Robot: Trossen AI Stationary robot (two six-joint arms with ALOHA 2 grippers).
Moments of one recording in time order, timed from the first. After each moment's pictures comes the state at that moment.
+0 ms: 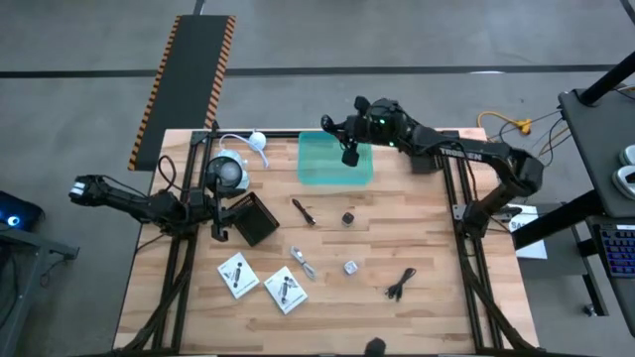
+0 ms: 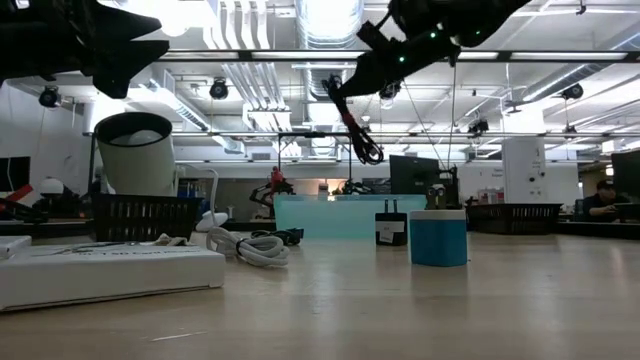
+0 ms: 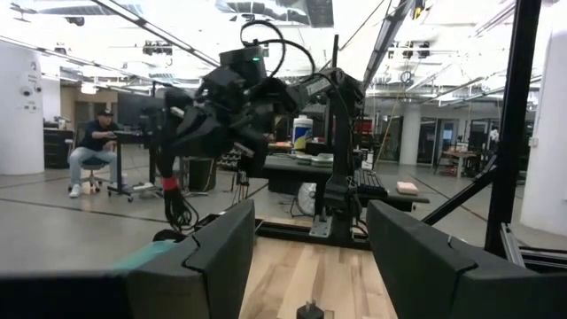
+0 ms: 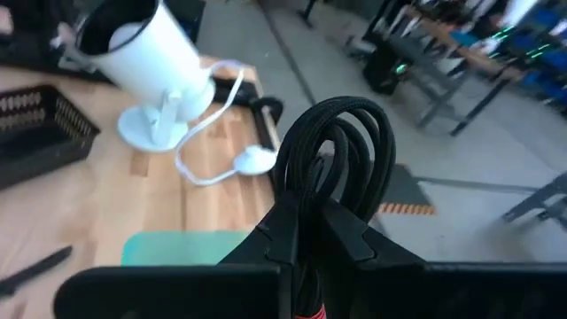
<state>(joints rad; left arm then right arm) -0.27 0.33 0.03 0.56 -0.48 0.06 -0.50 1.57 1.17 0.07 -0.12 -0.40</state>
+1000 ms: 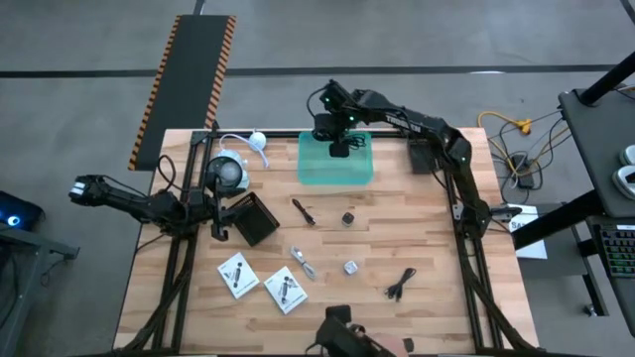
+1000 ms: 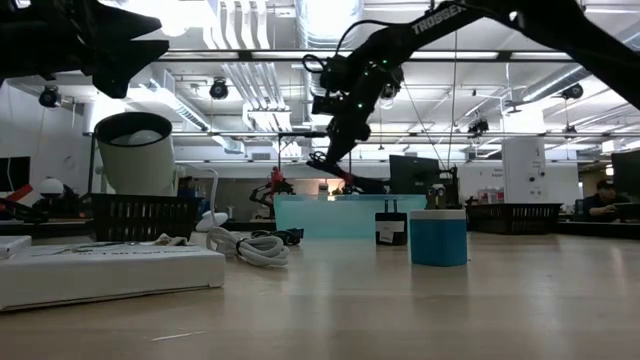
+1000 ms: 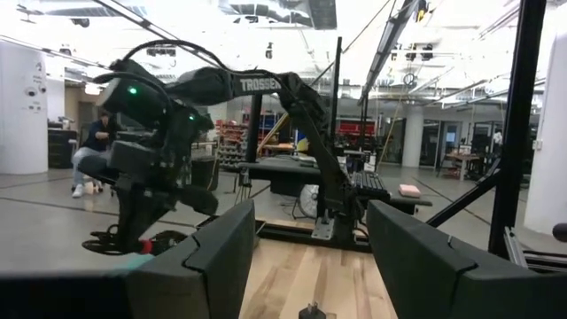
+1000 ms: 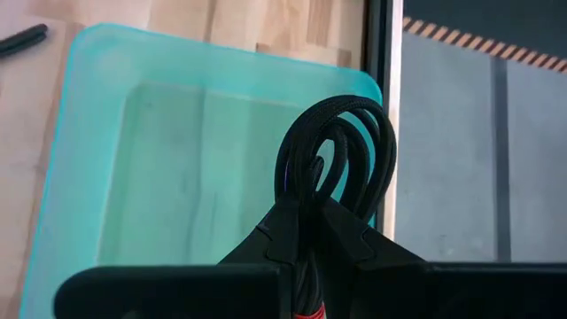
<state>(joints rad) -0.27 0.33 0.03 0.57 -0.49 0.06 -0.58 2.18 2.01 -0.89 -0.16 -0.66</state>
